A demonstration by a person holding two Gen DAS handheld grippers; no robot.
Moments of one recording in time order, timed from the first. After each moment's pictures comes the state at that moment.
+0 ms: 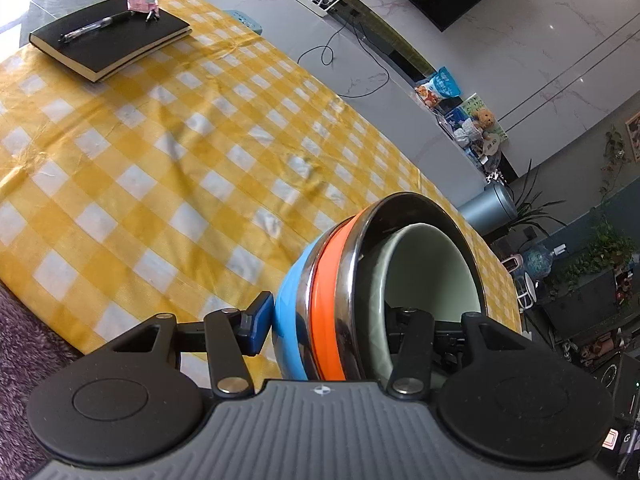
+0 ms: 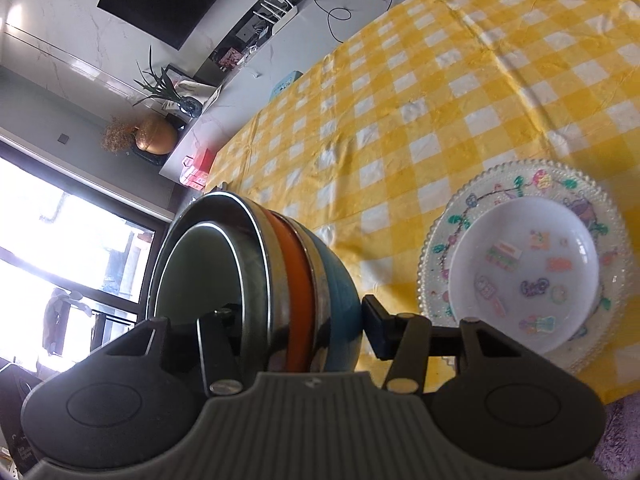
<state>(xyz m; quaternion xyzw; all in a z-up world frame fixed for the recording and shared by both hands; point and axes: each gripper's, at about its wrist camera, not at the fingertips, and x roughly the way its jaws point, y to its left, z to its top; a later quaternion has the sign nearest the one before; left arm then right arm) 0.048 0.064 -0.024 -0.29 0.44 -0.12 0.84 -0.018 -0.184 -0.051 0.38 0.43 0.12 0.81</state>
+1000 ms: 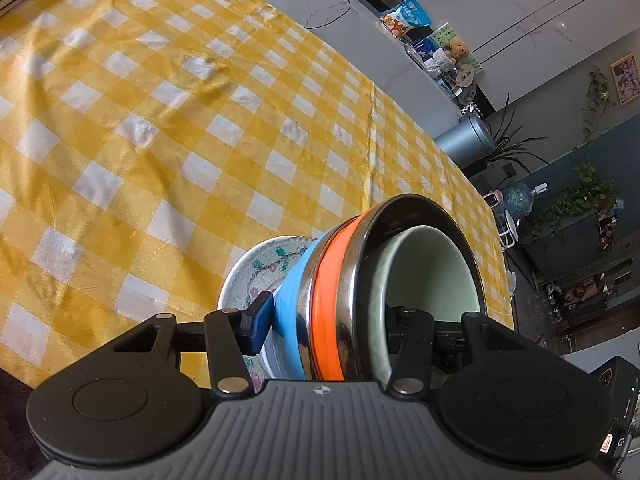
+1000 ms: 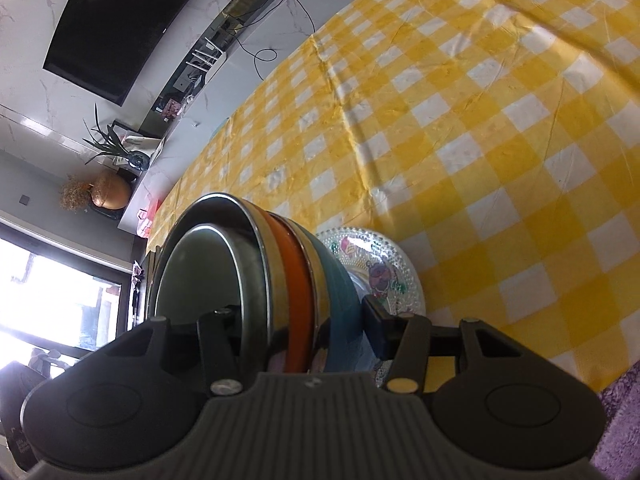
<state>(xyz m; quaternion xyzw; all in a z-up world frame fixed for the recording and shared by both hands) 0.076 -0.037 -0.066 -0.27 0.50 -0.18 0.80 -0.033 -0.284 -0.083 0.41 0.42 0.02 0.81</state>
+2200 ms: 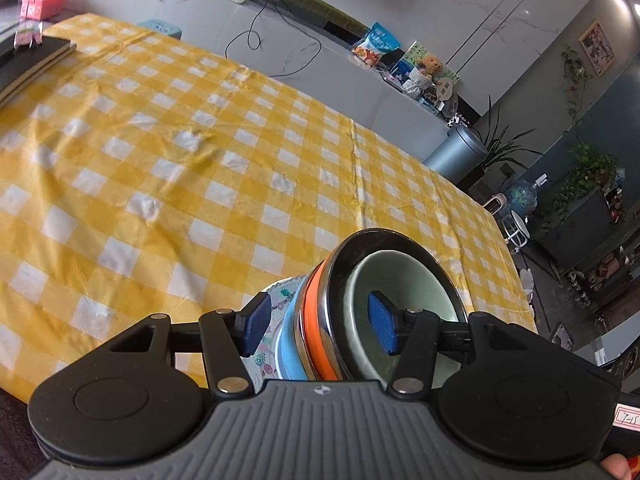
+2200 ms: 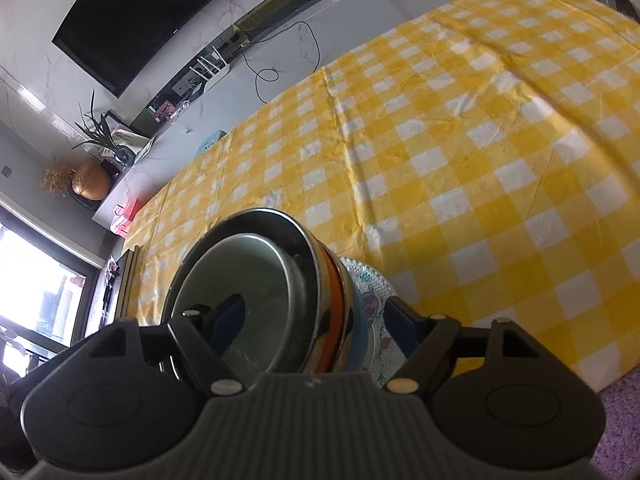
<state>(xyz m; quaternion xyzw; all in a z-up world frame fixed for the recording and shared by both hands) 0.050 -0.036 -0.026 -0.19 0.42 -0.19 0.87 -0.045 -0.263 -0.049 0.31 0.39 -0.01 0.86</state>
